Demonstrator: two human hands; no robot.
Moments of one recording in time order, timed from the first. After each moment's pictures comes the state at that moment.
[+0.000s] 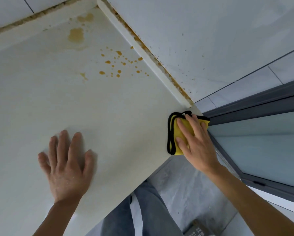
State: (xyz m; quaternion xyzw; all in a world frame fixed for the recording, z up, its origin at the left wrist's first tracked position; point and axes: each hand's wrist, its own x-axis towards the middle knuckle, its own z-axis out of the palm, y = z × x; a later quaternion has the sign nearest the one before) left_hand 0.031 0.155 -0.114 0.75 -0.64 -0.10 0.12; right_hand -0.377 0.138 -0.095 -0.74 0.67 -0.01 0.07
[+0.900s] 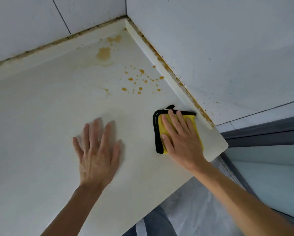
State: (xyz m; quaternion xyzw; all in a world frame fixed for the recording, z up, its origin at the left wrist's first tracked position) left_hand -0.003 0.085 -0.093 0.72 -0.67 -0.12 0.09; right_hand -0.283 0.044 -0.095 -0.78 0.62 0.02 0.07
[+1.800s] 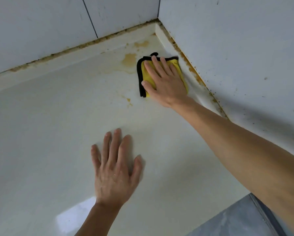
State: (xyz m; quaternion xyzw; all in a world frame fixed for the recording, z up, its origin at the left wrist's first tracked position) left_hand -0.011 0.073 -0.112 0.74 -0.66 -0.05 0.13; right_hand -0.167 -0.188 -0.090 -0.82 0.56 0.01 0.11
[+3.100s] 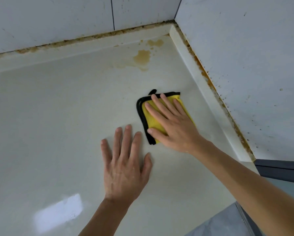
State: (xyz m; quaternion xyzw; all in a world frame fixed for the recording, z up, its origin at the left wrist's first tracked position) left_hand -0.005 0.076 -0.122 0.73 -0.67 -0.05 0.14; right_hand -0.177 -0.076 -0.103 -0.90 0.42 0.04 0.06
